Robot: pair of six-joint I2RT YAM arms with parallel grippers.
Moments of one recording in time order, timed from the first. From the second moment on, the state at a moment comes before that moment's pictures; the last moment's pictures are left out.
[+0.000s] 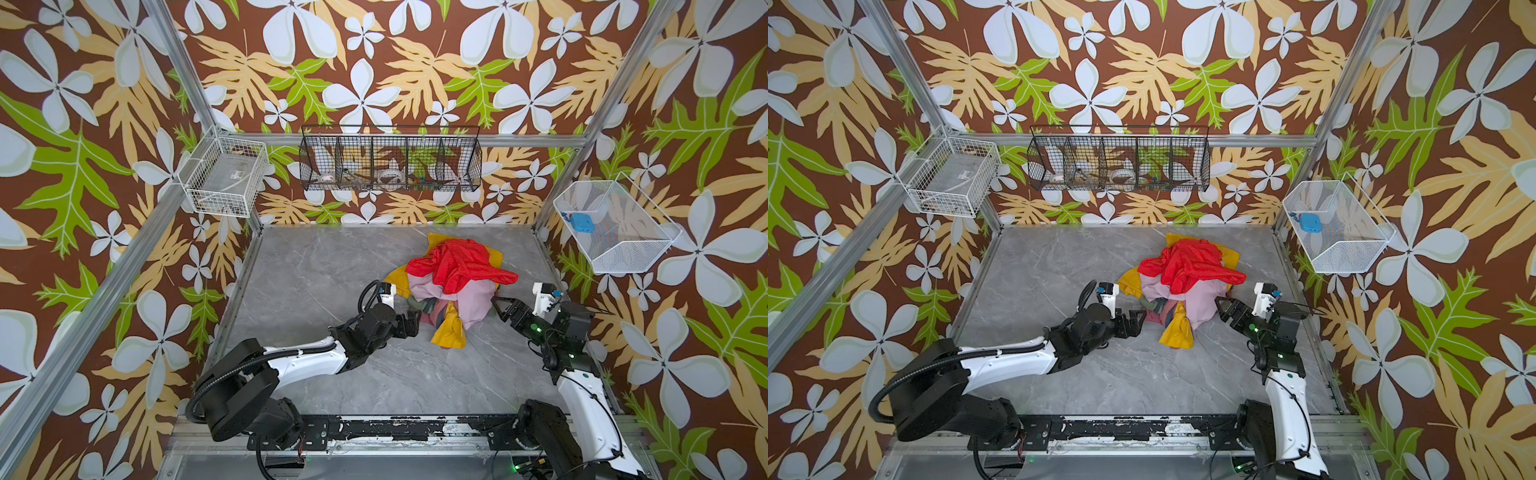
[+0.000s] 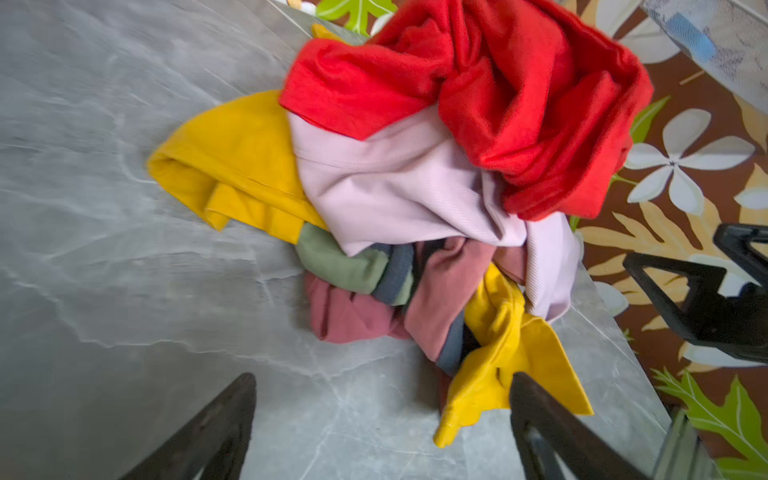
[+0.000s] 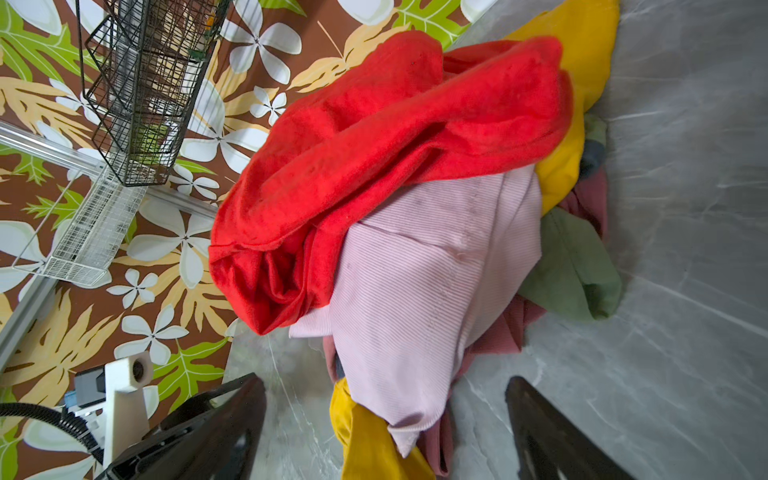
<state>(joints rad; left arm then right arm) -0.91 1.48 0.69 0.32 -0.19 -0.70 -0.28 0.81 0.42 -0.11 -0.71 0.57</state>
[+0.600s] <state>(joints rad) -0.94 1.82 1.03 0.30 -0.04 -0.69 -0.26 0.82 0.41 -0.14 -0.77 0.55</state>
